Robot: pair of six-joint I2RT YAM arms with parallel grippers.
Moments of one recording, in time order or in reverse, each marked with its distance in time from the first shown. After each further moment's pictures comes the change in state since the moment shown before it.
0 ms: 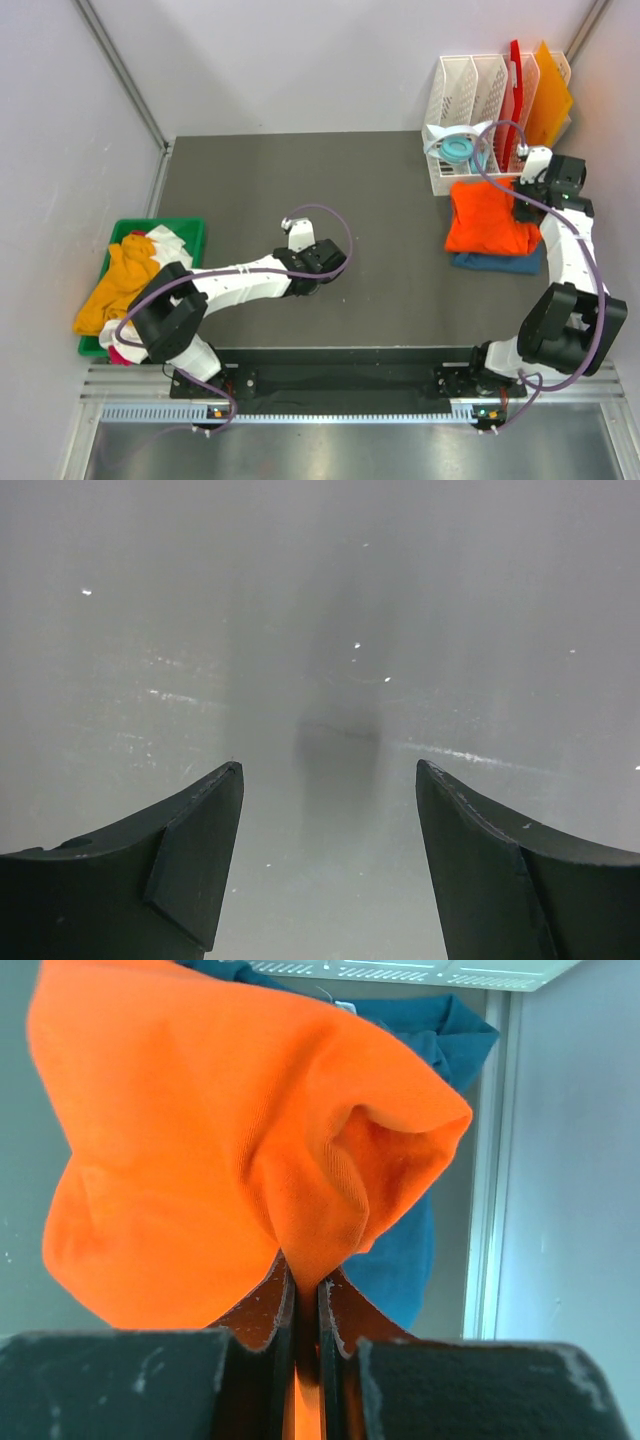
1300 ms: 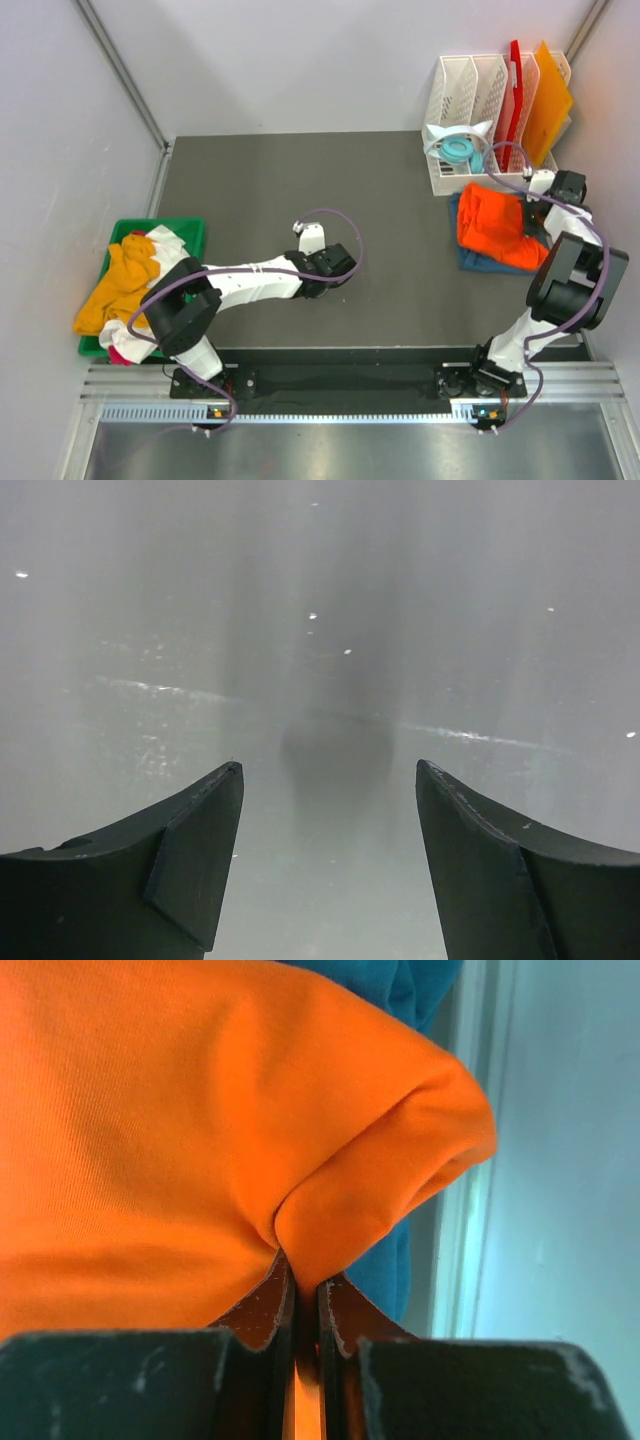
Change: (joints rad) left arm -0.043 0.067 0.036 0.000 0.021 -0.001; right arm -0.136 0.299 -0.021 0.153 0.037 -0.112
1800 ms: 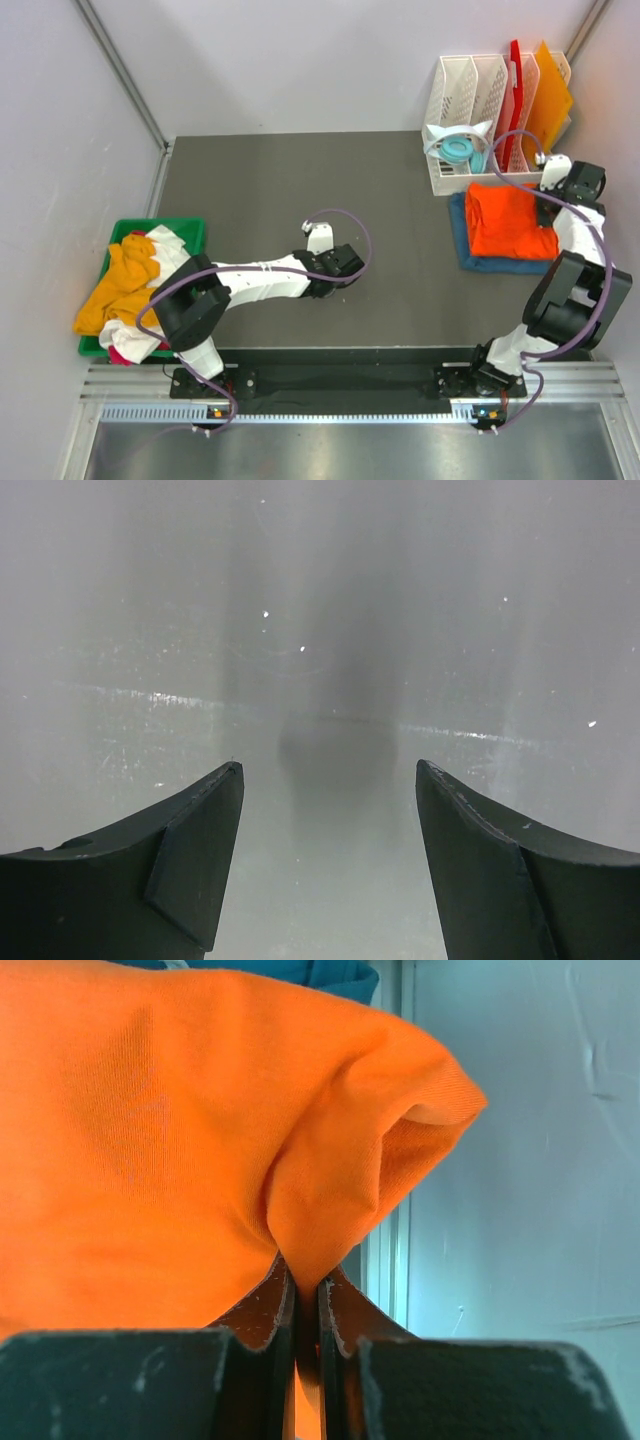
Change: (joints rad) left arm -0.027 0.059 0.058 0.000 0.003 0.003; right arm -0.021 -0.138 0.033 -0.022 -0.007 -0.056
